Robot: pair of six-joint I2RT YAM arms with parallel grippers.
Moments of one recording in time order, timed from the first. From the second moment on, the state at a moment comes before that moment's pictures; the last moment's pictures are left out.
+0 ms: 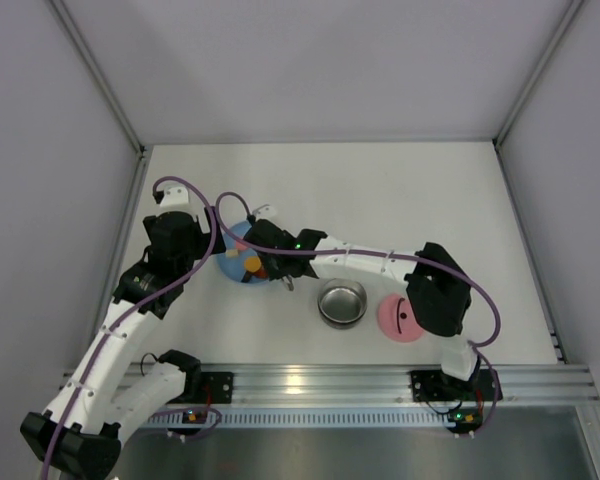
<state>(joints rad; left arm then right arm) -0.35 0.85 0.90 -0.55 -0.41 -0.29 1.10 1.97 1.61 -0.57 0.34 0.46</state>
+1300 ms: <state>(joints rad) -0.35 0.85 0.91 -0.56 -0.37 -0.29 1.11 0.77 0.90 -0.96 0.28 0.64</state>
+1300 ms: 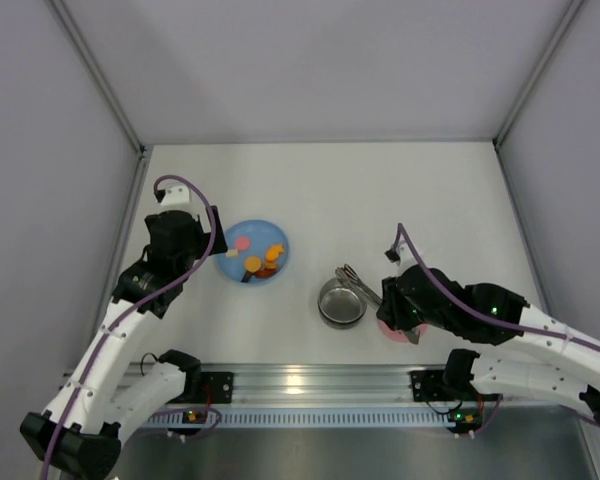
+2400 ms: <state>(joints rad) -0.35 0.86 0.91 -0.58 -0.37 -0.29 1.12 0.76 0.85 -0.99 0.22 0.64</state>
